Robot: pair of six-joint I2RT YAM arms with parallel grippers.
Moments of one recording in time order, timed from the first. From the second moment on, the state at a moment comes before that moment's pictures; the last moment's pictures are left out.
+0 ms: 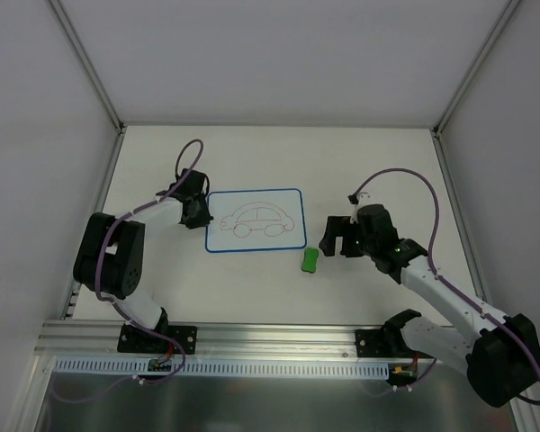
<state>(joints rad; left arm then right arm) -0.25 1.67 0.93 -0.33 -0.10 -0.51 0.50 1.00 0.60 -0.35 -0.03 0.39</state>
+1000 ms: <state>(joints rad) -0.52 1.43 0.68 -0.33 -0.12 -0.85 0.86 1.48 0.79 -0.37 0.35 0.71</state>
